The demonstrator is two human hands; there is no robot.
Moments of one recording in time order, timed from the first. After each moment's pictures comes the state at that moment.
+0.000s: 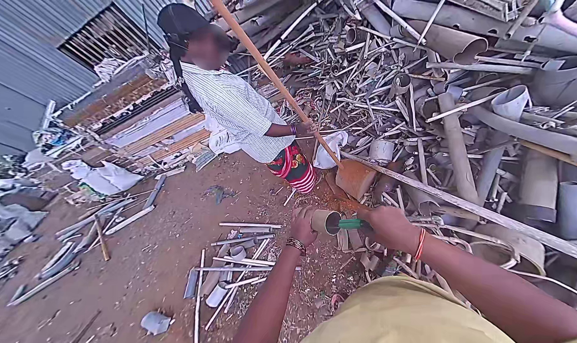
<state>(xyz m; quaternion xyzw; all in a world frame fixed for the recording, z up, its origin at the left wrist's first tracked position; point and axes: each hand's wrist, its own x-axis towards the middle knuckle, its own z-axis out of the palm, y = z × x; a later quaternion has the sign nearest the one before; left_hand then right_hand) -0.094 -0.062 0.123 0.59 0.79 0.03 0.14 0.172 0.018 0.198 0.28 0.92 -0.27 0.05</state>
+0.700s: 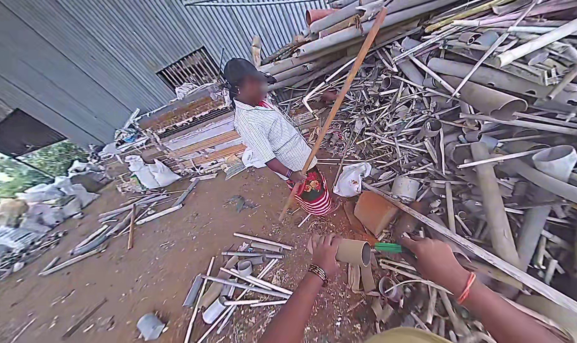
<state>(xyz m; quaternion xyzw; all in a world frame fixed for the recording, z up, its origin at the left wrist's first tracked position) -0.082 -0.054 0.141 0.55 0.82 -0.05 0.14 0.188 0.054 0.172 0.34 0.92 -0.19 -0.02</state>
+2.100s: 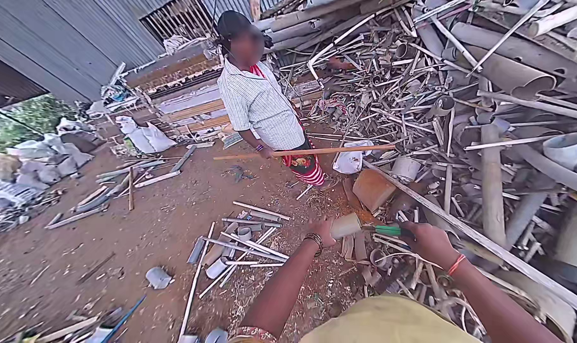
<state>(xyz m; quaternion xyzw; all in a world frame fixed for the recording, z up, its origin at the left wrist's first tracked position) -0.097 -0.065 0.120 0.49 0.82 -0.14 0.24 0.192 0.052 0.134 0.38 0.89 -0.25 0.06</state>
